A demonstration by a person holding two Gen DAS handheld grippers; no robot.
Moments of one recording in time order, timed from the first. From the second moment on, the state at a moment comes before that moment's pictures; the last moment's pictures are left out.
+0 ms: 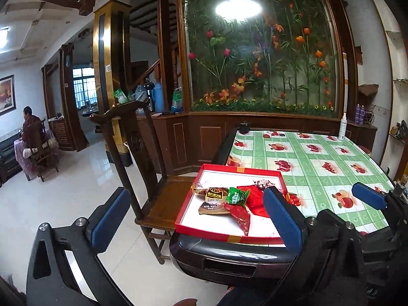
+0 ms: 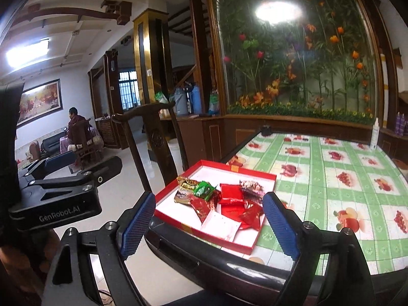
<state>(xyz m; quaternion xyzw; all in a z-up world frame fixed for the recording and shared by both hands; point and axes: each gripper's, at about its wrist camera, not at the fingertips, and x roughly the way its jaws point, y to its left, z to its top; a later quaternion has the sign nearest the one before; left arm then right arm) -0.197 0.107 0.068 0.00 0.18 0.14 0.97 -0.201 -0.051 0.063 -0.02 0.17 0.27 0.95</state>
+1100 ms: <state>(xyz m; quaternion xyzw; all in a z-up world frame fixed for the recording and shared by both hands) -0.191 0.148 0.029 -0.03 0.22 0.16 0.96 -0.180 -0.035 0.046 0.01 0.18 0.23 0.96</state>
